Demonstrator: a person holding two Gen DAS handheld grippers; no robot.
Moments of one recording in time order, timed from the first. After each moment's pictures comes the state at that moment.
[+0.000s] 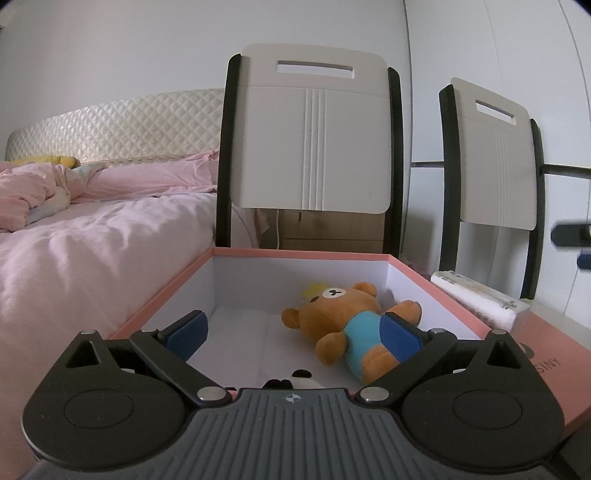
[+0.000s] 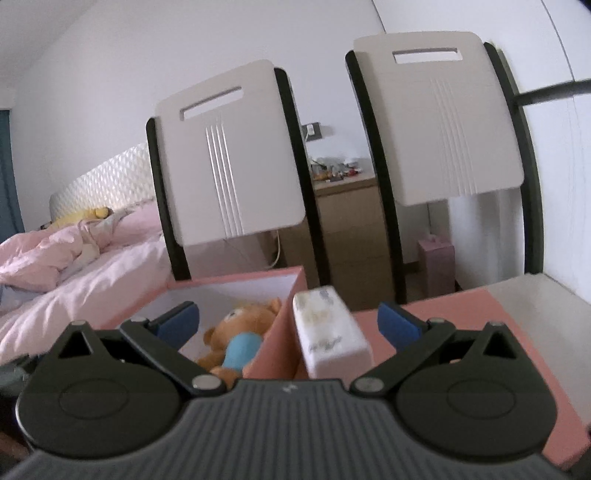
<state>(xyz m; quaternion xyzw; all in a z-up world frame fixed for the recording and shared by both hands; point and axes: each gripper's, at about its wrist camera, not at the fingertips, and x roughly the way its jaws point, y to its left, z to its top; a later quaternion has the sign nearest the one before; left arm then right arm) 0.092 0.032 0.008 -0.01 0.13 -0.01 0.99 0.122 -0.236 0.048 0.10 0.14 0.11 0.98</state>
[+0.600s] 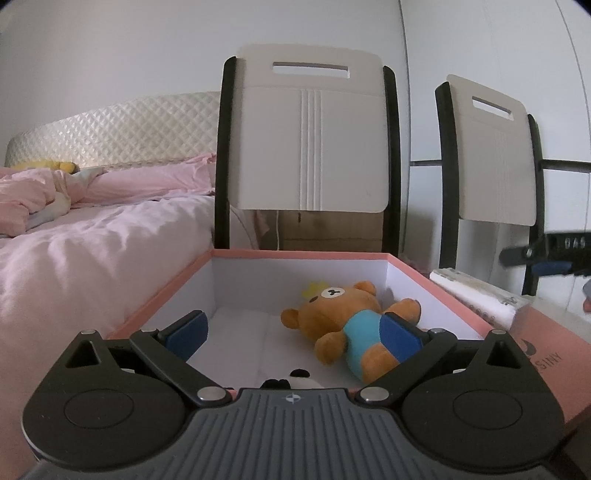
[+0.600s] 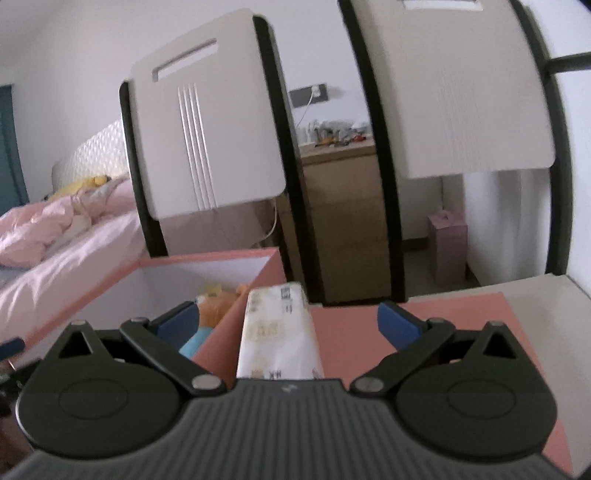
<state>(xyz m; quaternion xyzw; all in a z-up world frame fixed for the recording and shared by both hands) 0.092 0.028 0.006 0.00 0.13 0.00 0.99 0.210 -0.266 0.014 0.09 0.21 0.15 0.96</state>
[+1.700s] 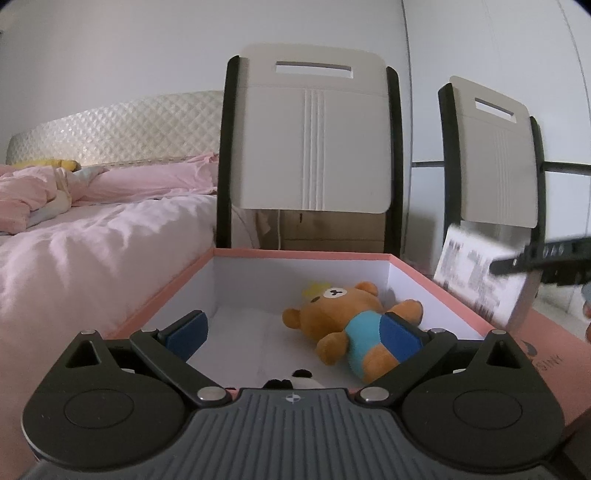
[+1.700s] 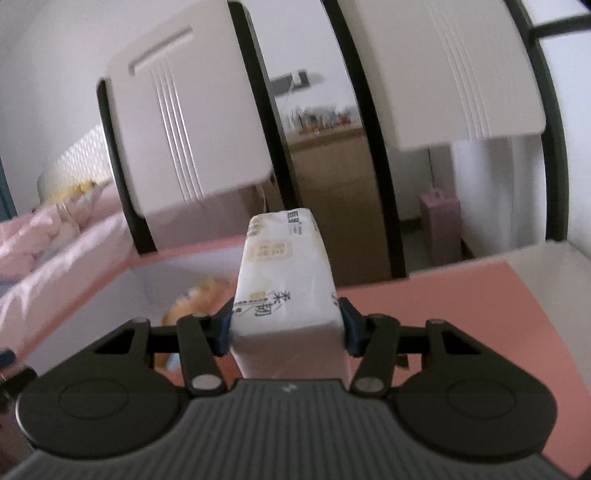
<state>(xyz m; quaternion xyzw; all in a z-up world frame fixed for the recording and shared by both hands) 0.092 0.028 0.004 0.00 0.13 0.00 0.99 0.213 -0.254 0.013 0.12 0.21 0.13 0.96</state>
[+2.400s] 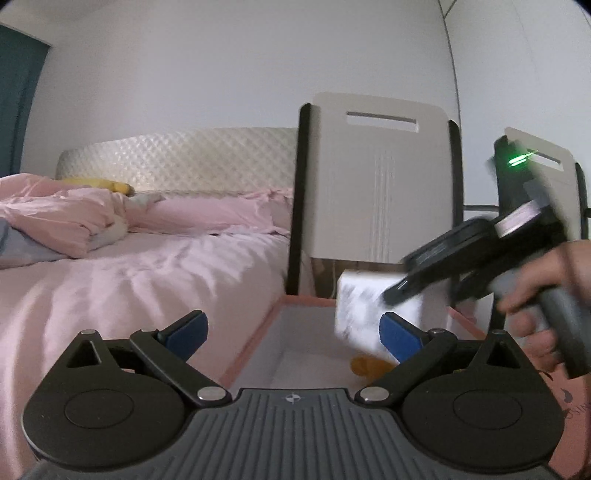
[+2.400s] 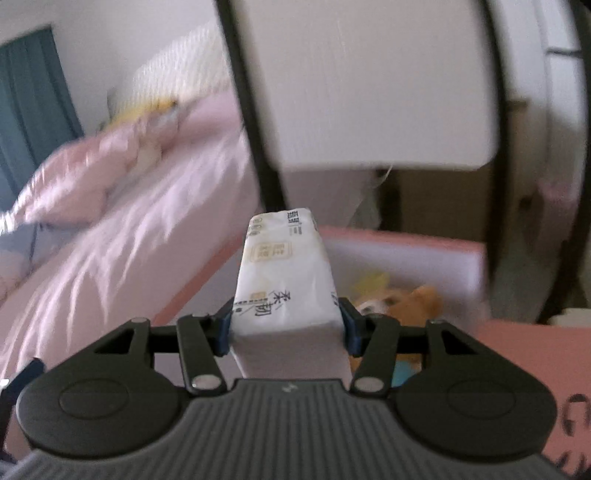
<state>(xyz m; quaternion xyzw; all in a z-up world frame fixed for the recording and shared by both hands) 0.077 0.078 0.036 -0.02 0.07 0.08 0.99 0.320 -0.062 0.064 0.03 0.36 0.27 0.89</state>
